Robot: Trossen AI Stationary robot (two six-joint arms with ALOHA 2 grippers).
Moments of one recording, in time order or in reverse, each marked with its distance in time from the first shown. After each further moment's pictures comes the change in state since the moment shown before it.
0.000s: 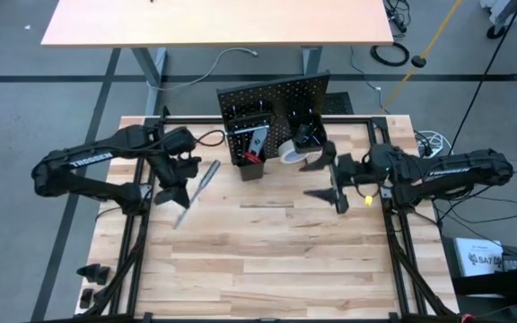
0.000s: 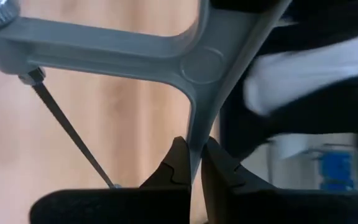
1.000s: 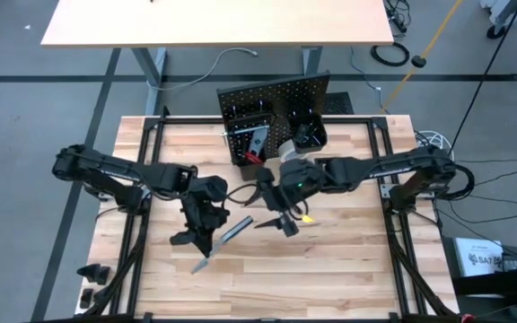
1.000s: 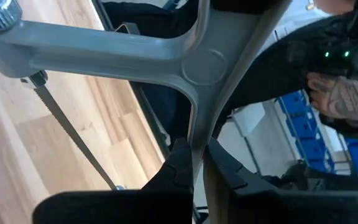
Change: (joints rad) left arm -0.474 0.241 -0.024 0.644 0.116 -0.250; right arm 0.081 0.685 0.727 -0.505 -0.157 -0.278
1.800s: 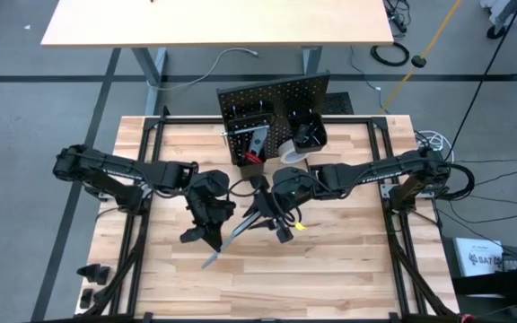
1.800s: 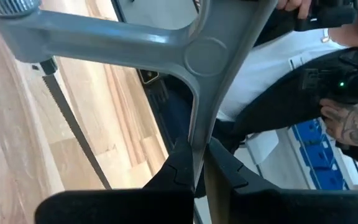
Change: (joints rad) left arm 0.032 0.007 0.000 0.108 -0.068 -0.096; right arm 0.033 0.057 0.000 0.053 0.003 0.038
